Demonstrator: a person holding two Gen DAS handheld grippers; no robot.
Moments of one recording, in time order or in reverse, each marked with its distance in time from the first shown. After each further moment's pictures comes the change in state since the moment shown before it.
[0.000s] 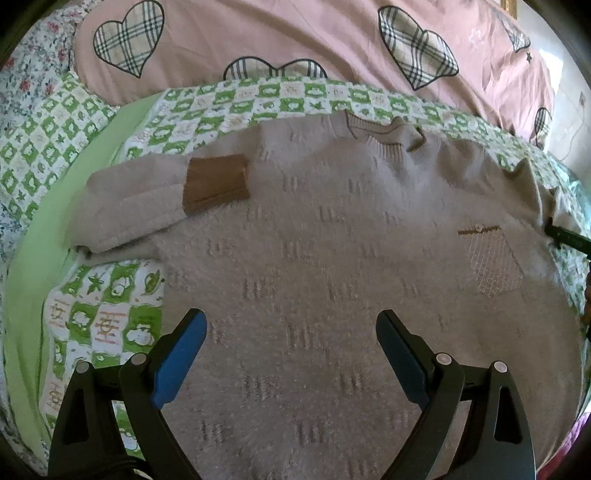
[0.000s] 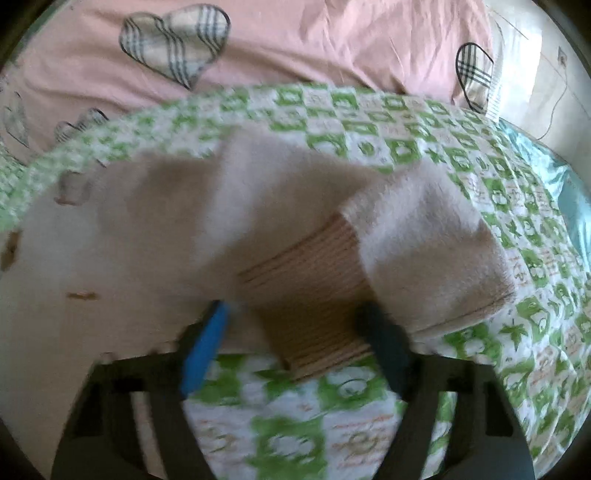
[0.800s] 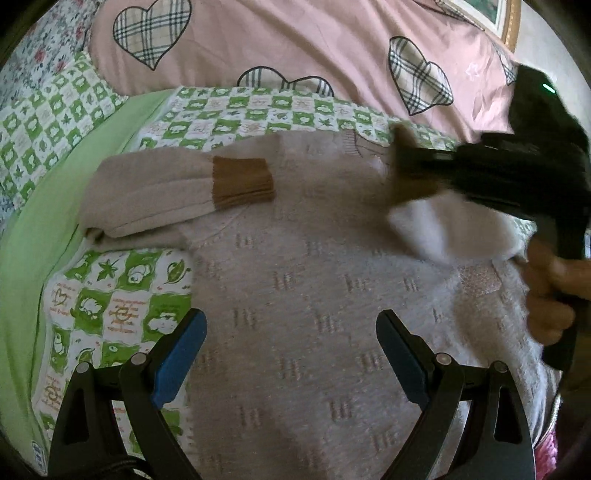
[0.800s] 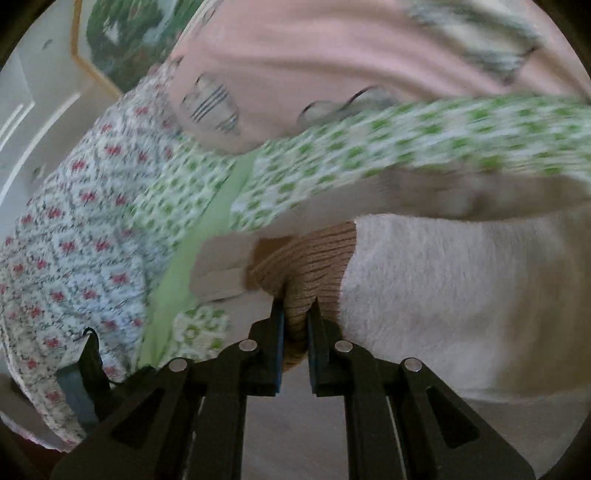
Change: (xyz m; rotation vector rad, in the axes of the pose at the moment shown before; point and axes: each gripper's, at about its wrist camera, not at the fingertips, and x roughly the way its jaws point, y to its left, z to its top) left arm -0.015 0.050 -0.014 -0.072 -0.034 -0.121; right arm -0.034 0.302 0.032 -0.064 0.095 0.889
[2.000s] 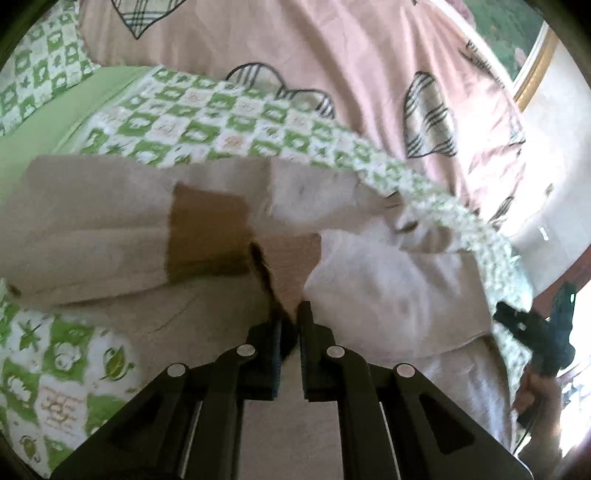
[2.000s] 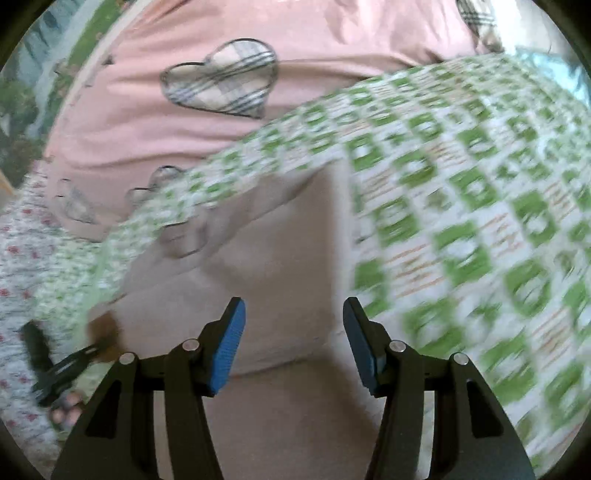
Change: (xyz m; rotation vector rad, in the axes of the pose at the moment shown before) left arm 0.076 0.025 0.074 -0.174 -0.020 -0.248; right arm -0.164 -0.181 -0.044 0.309 -0.231 -0.506
